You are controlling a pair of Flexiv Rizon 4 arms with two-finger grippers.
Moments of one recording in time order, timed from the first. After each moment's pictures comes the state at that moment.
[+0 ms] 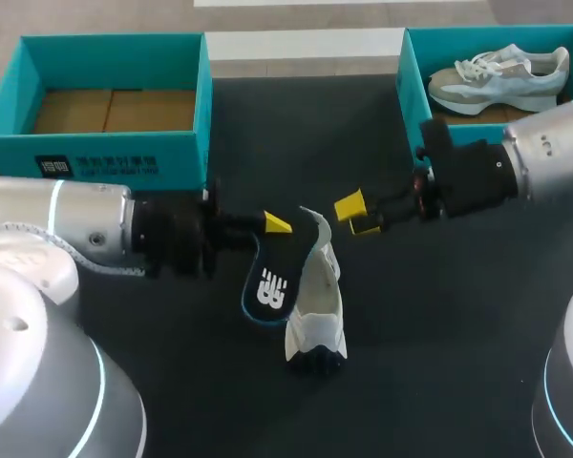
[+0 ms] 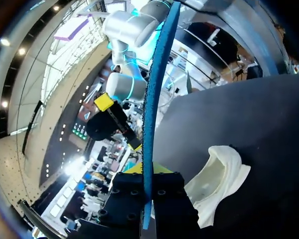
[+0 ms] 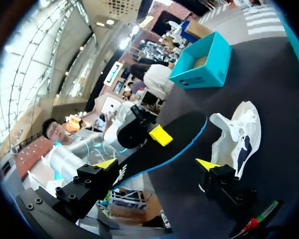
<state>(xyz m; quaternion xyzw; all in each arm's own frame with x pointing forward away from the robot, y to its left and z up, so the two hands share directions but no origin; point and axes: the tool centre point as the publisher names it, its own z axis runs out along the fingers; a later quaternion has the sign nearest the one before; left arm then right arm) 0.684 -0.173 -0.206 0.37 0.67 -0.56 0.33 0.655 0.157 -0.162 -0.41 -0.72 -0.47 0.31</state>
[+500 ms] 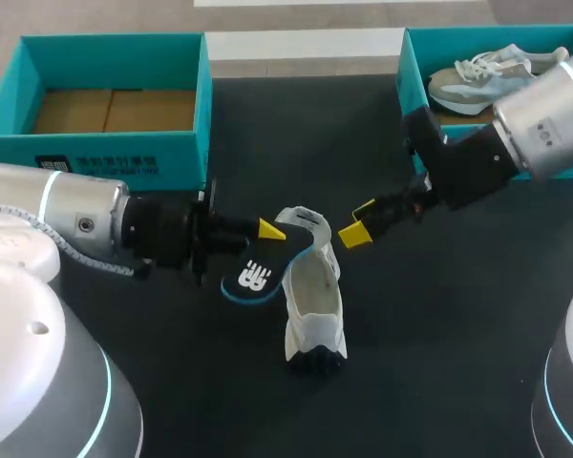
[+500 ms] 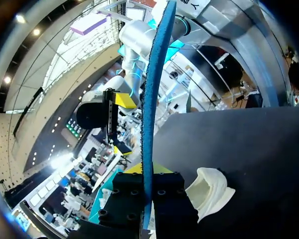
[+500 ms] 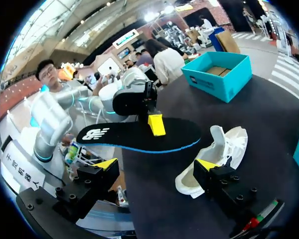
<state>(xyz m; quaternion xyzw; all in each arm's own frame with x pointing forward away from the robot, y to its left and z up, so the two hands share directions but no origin) 0.663 -0.167 -0.200 0.34 0.68 -0.60 0.25 0.644 0.149 -0.163 -0.26 -0.85 -0.42 0.18</state>
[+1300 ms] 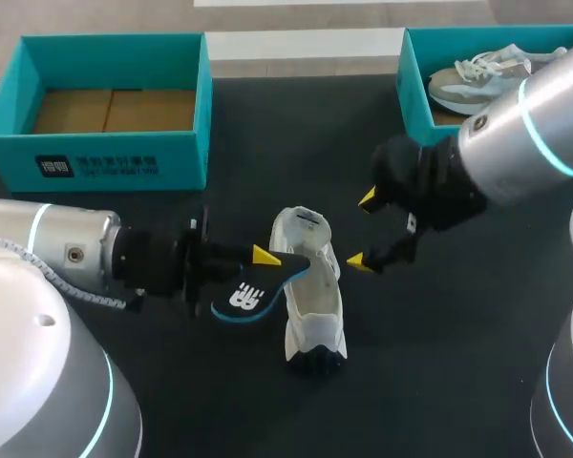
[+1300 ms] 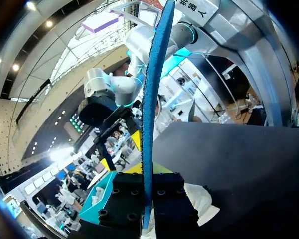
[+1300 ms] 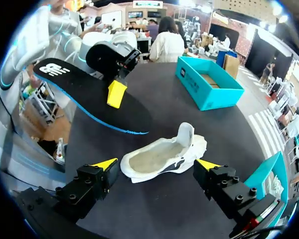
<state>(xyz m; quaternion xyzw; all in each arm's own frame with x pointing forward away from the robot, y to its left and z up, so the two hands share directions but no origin) 0.629 -0.160 -0.206 0.30 0.68 -0.63 0.23 0.672 0.129 -0.206 -0.11 -0.94 -0.30 -0.08</state>
